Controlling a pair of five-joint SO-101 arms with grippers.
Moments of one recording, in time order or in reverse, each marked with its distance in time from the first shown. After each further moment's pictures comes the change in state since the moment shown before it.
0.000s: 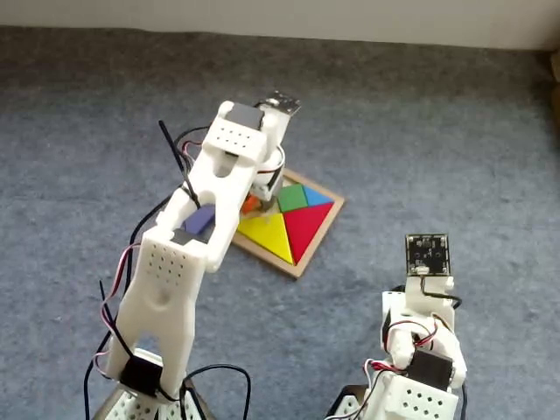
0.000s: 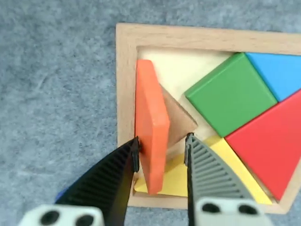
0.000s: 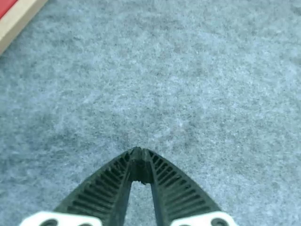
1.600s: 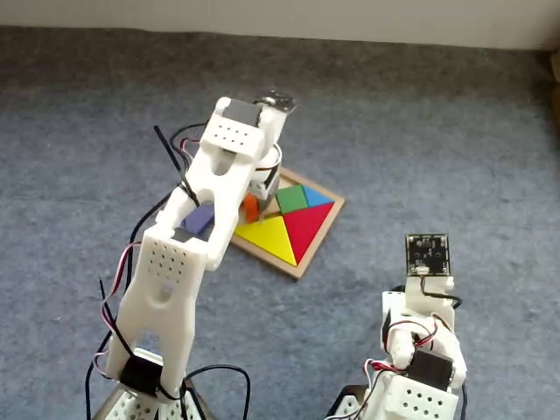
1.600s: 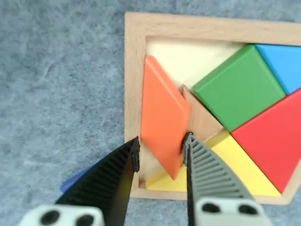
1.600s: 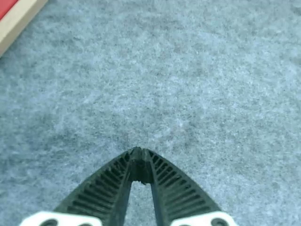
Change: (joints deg) left arm -0.4 0.5 -4.5 4.0 -0.1; right arm 0.0 0.0 0.0 0.0 0.0
